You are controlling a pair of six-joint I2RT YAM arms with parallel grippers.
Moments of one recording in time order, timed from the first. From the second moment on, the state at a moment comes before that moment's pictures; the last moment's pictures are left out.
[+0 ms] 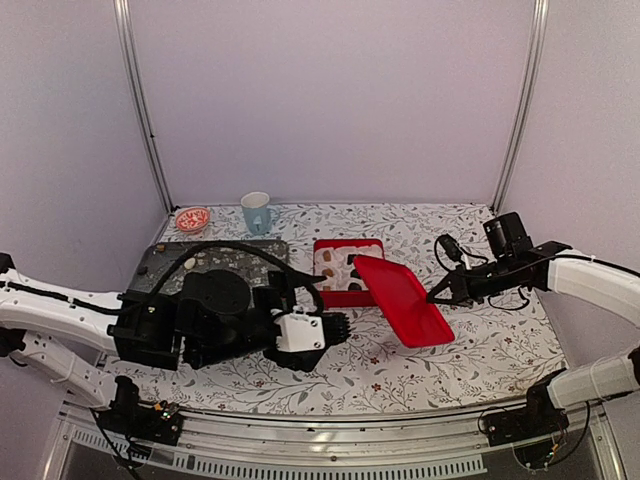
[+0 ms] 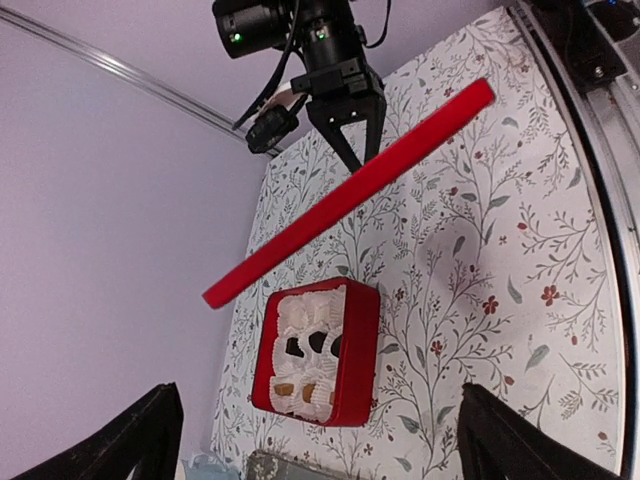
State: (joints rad) left arm -1.43 1.23 0.90 -0.02 -0.47 0.71; right arm 0.37 1.22 0.78 -0.46 -0.68 0.30
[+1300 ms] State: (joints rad) left arm -1.47 1.52 1.15 -0.28 -0.42 0.95; right arm 0.57 1.35 0.91 -0.61 -0.64 0.28
